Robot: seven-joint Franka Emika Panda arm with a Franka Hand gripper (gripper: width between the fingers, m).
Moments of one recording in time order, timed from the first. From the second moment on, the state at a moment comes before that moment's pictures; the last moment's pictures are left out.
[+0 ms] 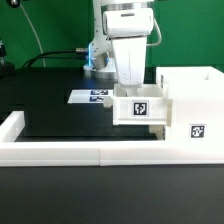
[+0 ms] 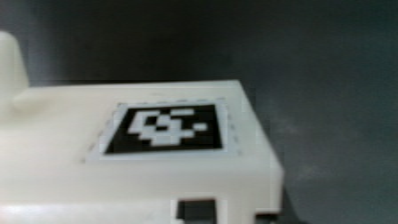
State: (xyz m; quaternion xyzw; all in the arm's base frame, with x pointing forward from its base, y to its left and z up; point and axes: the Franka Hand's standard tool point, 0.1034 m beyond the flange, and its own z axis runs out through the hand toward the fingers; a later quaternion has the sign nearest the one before) arm 0.531 0.006 0.056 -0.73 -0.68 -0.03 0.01
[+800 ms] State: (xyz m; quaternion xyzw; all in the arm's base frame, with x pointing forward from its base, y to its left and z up) arm 0.533 0.006 0.056 -0.72 -0.69 -0.03 0.00
